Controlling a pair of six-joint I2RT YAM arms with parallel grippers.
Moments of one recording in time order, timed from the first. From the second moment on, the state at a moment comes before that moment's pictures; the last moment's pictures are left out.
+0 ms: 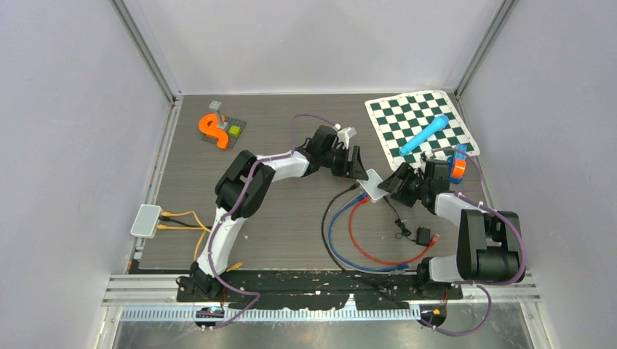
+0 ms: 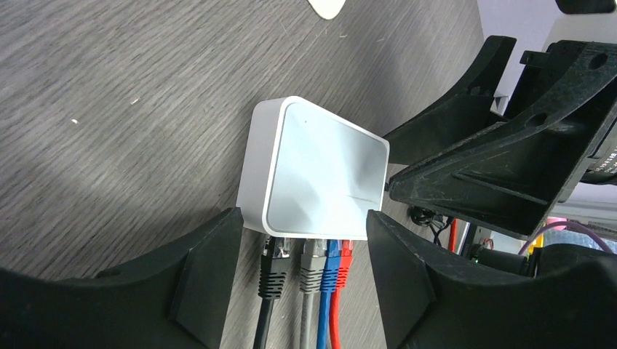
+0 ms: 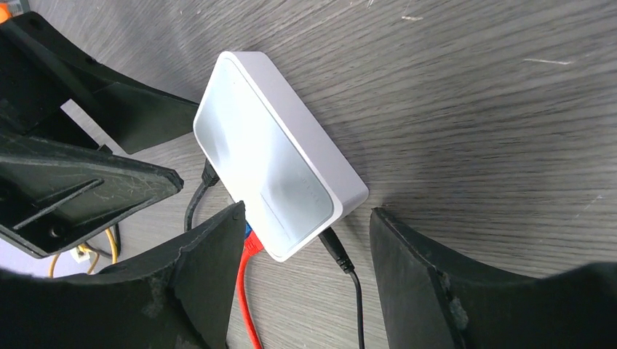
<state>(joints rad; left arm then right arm) -0.71 2.28 1.56 0.11 0.61 -0.58 -0.08 1.38 0.49 0.08 -0.46 0.60</state>
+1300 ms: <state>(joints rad) -0.65 1.81 0.77 0.47 0.41 -0.64 0.38 1.66 0.86 -0.11 -0.43 0.35</state>
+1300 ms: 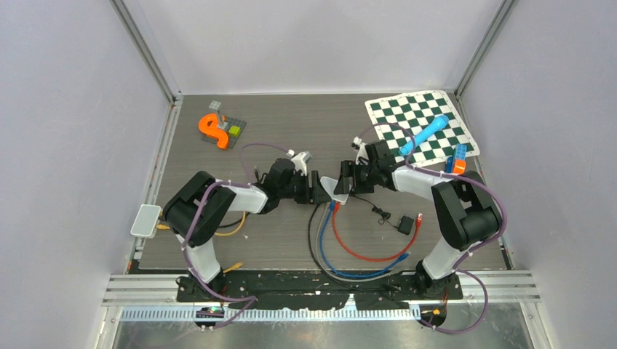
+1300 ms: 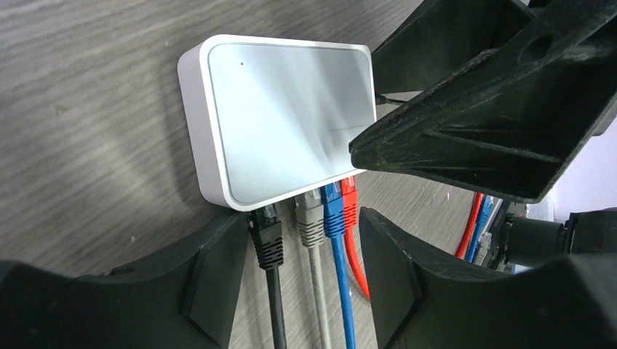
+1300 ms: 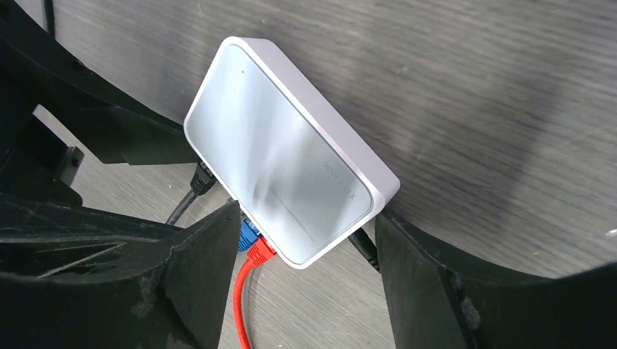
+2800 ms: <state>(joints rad) -1.01 1.27 0.40 0.14 0.27 -0.79 0.45 0.82 0.29 -0.21 -0.36 0.56</state>
